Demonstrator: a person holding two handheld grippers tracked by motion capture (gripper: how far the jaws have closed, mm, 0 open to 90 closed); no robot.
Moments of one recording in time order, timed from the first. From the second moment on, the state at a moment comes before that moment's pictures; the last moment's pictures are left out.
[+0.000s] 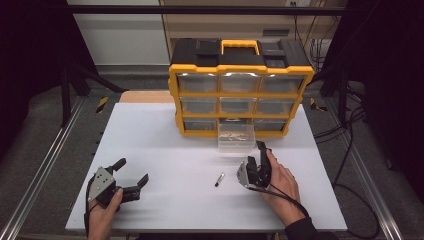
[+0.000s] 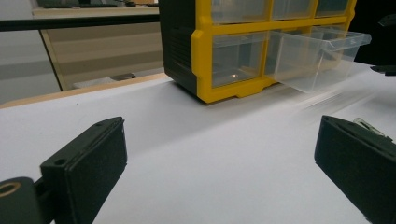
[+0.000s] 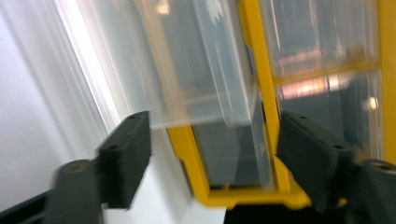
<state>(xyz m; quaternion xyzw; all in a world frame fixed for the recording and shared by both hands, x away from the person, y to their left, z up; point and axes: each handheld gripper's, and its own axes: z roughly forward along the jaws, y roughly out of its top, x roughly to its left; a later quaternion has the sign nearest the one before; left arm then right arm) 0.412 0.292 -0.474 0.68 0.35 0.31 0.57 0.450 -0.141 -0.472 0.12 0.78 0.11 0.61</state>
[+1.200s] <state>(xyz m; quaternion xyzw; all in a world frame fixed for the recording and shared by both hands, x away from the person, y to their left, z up) 0.442 0.220 -0.432 0.76 0.33 0.22 0.52 0.422 -0.226 -0.466 0.41 0.68 0.45 0.40</state>
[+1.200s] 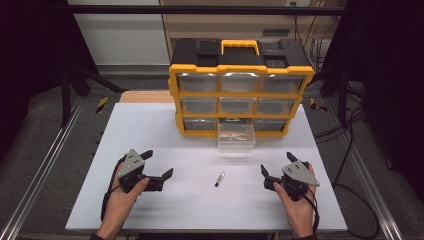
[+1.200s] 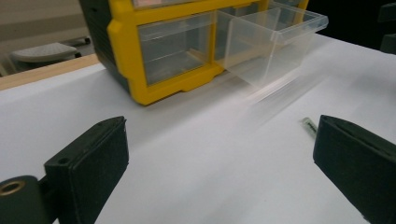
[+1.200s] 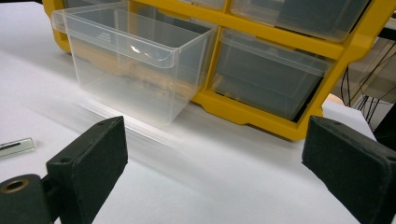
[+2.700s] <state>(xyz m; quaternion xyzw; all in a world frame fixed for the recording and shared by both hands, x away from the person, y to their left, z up) 0.450 0.126 -0.419 0.81 0.27 0.17 0.48 0.417 -0.245 -0.474 0.41 0.65 0.51 0.38</state>
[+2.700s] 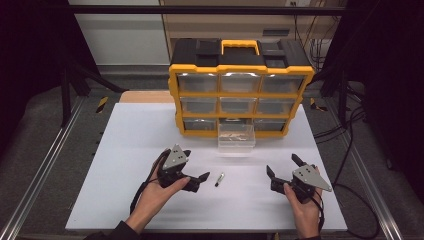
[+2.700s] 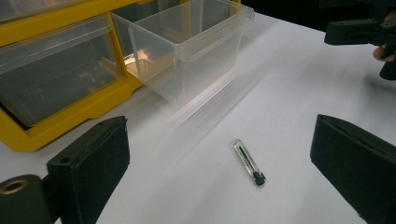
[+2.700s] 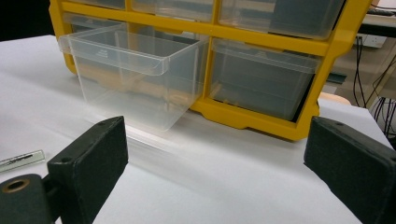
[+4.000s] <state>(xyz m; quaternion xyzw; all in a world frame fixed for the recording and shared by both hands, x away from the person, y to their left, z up) 0.442 0.063 -0.444 0.86 0.27 0.13 0.42 0.417 -0.241 -0.476 0.41 0.67 0.49 0.39</state>
